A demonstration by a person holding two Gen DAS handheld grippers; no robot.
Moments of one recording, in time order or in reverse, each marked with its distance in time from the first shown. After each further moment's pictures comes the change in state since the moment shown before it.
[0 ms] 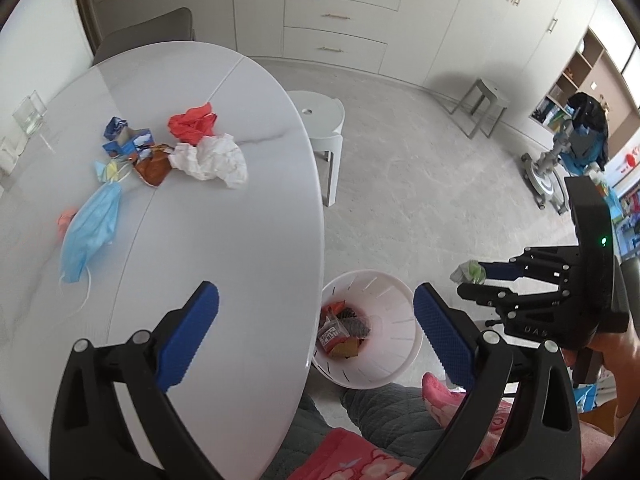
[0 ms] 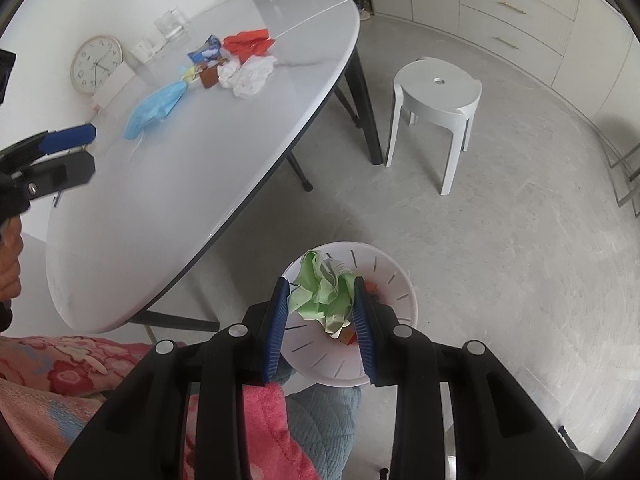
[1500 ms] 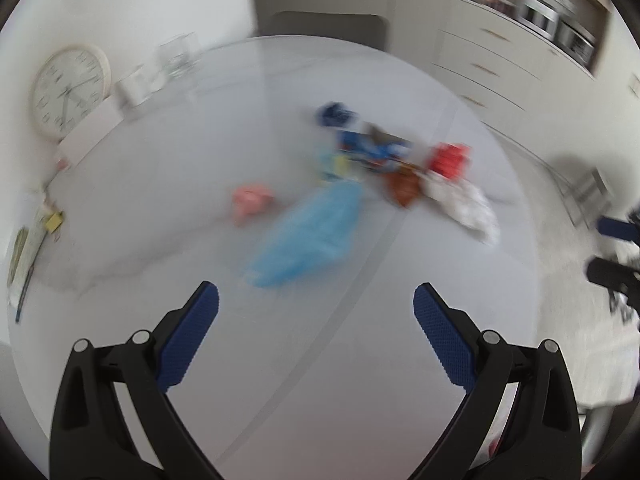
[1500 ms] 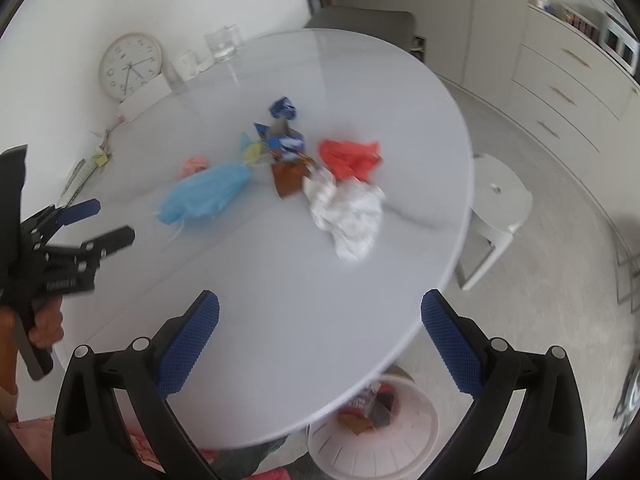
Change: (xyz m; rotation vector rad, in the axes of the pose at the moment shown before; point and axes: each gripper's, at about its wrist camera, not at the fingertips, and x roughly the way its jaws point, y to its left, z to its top) left arm -0.012 0.236 -0.009 -0.349 -0.100 0.337; right arm 0.025 0.140 0.188 -0.212 -0.135 0.010
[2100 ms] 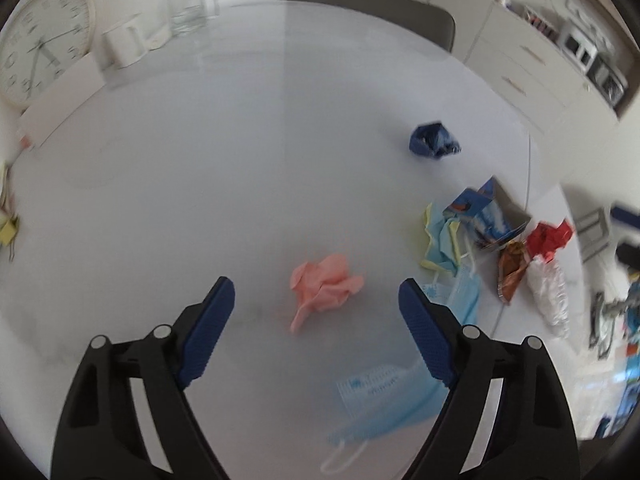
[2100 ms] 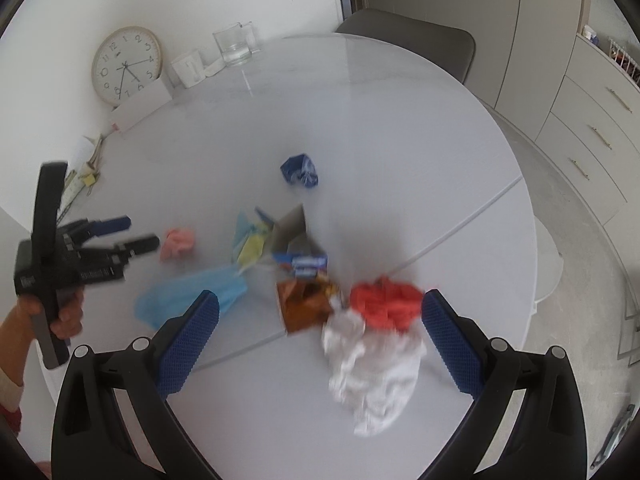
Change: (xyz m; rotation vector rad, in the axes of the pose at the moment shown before) left arm 0.135 0.074 0.082 -0.078 0.101 -0.078; right arm 0.103 0.005 0.139 -0.067 0.019 0.036
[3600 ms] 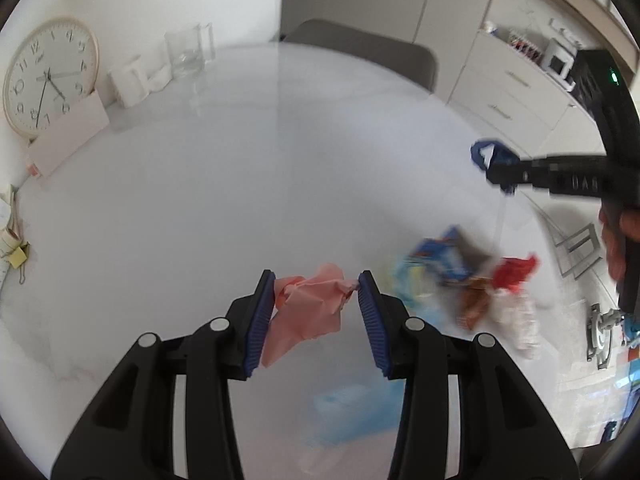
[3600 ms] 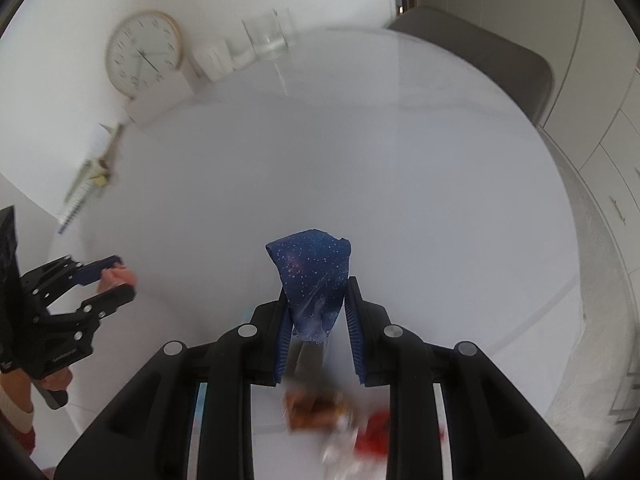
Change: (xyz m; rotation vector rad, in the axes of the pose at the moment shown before) left arm -0.058 -0.016 0.011 0.000 -0.150 -0.035; right arm 0.035 0.013 0.076 -0.118 0.060 0.116
